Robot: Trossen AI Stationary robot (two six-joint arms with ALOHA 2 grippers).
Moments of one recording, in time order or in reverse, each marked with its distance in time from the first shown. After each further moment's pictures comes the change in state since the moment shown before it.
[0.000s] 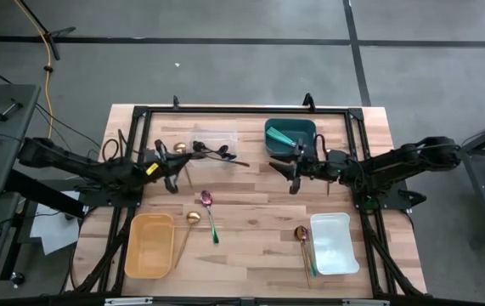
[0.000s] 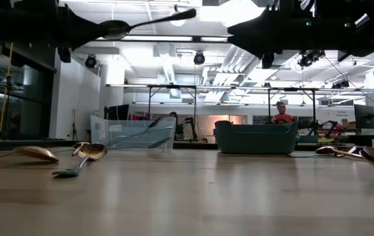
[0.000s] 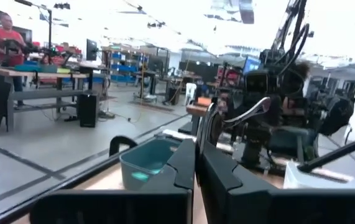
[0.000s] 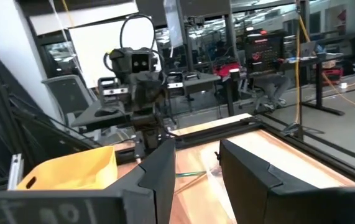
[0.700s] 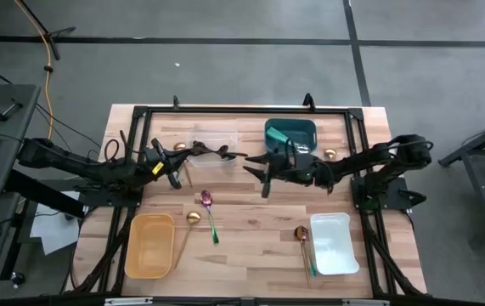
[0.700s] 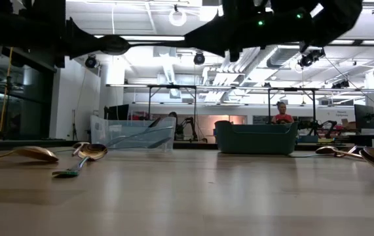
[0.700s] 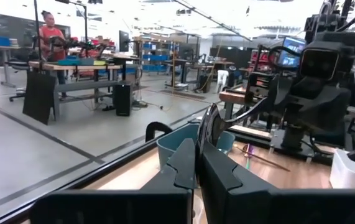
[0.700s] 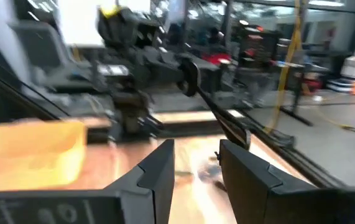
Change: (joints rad) left arm 0.005 -0.002 0.000 -0.080 -0.131 0.023; right arm 0.049 0.306 0.323 -0.123 0.112 -0.217
